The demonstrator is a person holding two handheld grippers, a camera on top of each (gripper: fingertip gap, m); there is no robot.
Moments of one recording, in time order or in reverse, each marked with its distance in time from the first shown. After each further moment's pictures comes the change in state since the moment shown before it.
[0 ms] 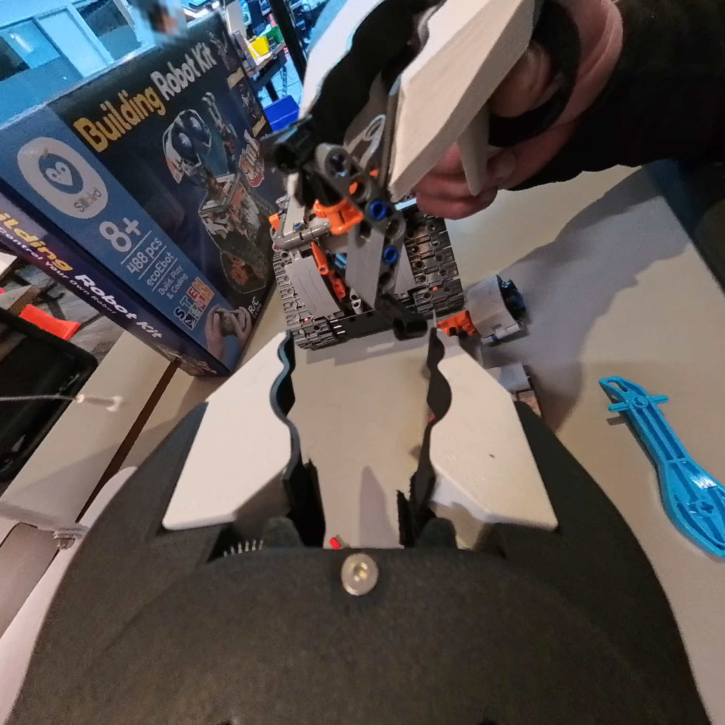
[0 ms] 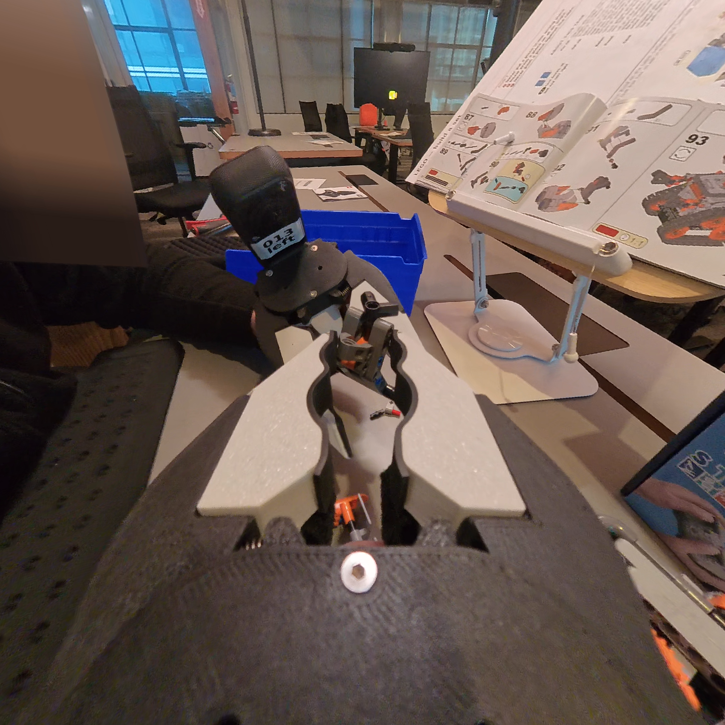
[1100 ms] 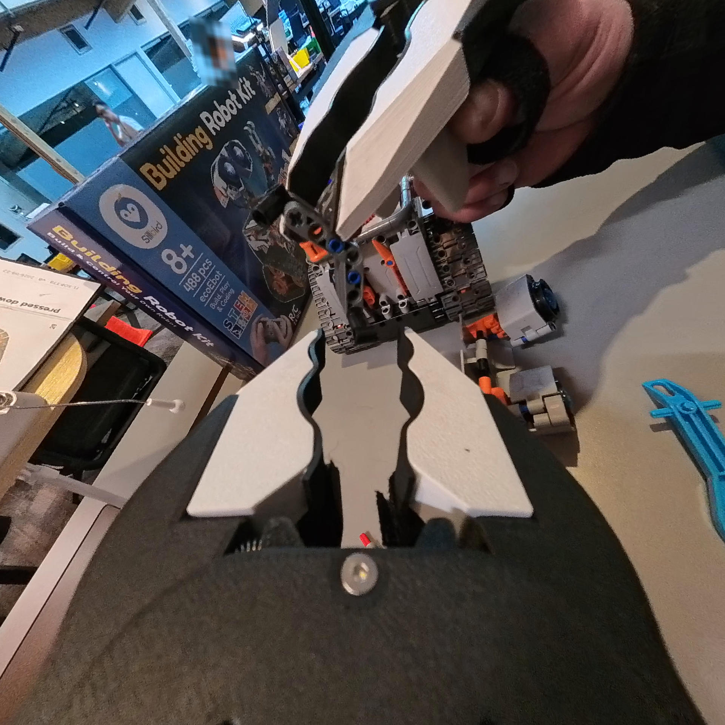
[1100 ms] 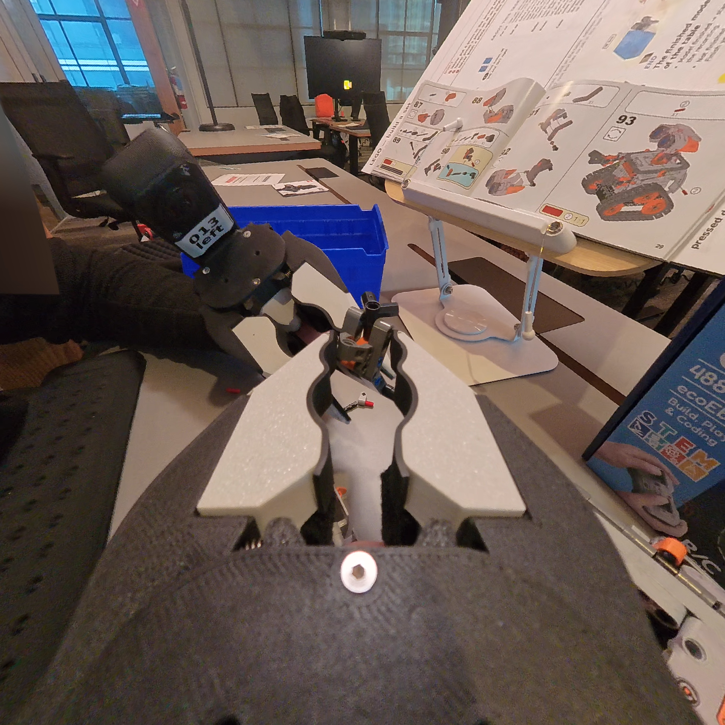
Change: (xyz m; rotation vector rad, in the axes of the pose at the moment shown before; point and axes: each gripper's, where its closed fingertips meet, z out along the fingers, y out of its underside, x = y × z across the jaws) left arm -0.010 -0.009 -0.006 -0.005 -0.113 0.094; right arm 0.023 0.004 -0.004 -0.019 0.108 0.032
